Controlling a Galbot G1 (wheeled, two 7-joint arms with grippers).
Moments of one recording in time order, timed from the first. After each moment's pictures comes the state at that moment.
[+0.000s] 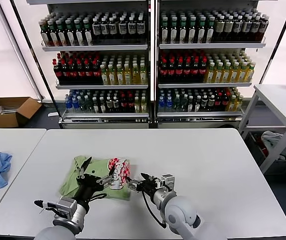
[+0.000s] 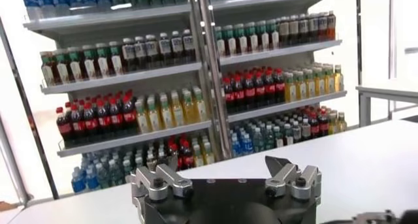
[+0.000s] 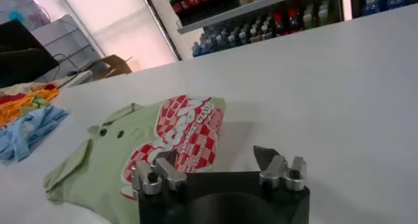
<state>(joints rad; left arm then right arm) 1.43 -1.02 -0.31 -2.28 -0.32 0.37 -0.27 -0.95 1.25 -0.09 1.81 0.85 -0.54 0.24</state>
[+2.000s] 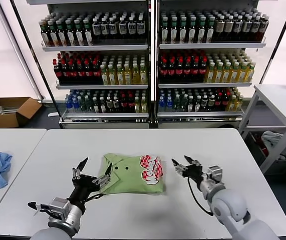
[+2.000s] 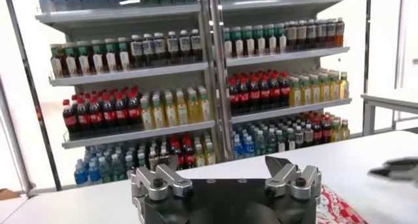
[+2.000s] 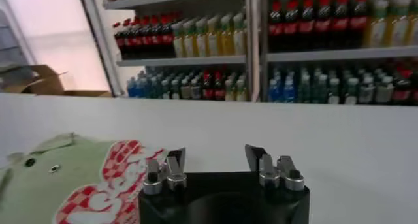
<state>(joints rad) 1.46 -1.01 -0.35 -2.30 -0.38 0.36 -0.29 -1.09 0.98 0.24 1.92 0.69 -0.45 0.12</state>
